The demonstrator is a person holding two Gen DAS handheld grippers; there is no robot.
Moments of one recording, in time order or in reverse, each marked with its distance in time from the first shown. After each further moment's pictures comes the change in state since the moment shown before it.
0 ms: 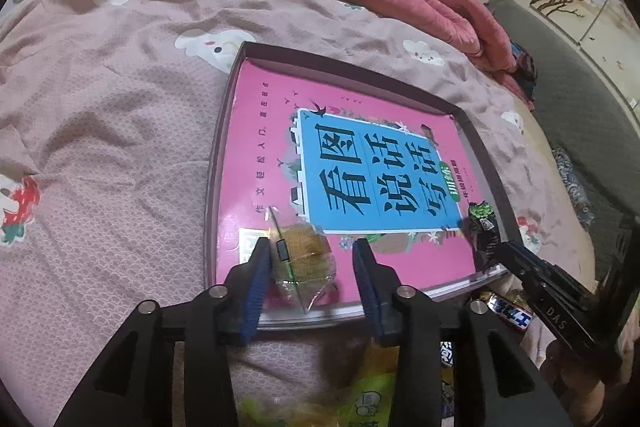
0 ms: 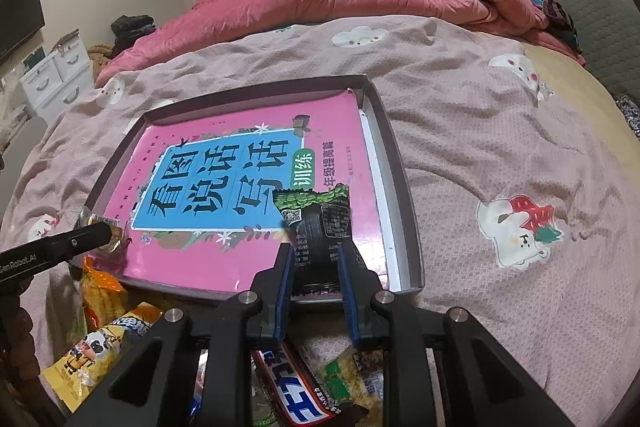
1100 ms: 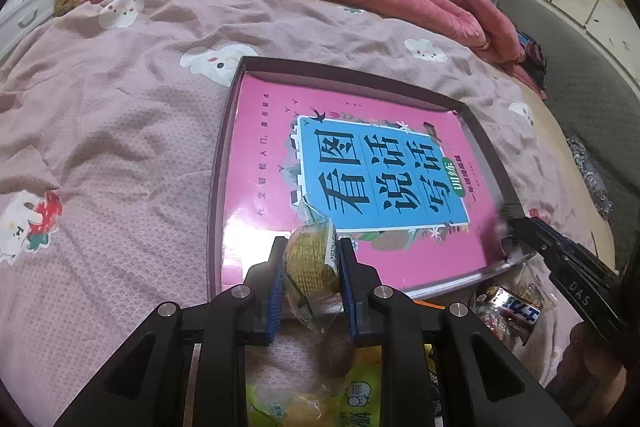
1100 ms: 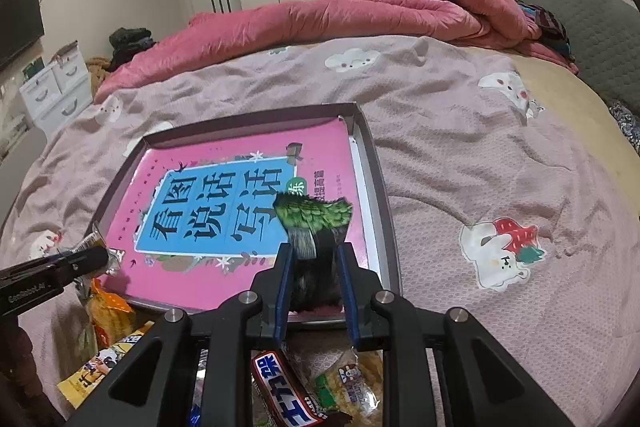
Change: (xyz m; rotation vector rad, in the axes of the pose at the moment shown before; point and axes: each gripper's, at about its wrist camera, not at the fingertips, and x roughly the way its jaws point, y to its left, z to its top) left arm -0.010 -0.015 0.000 0.048 -0.014 0.079; right arm -0.011 -0.003 0.014 0.001 -0.038 -0.021
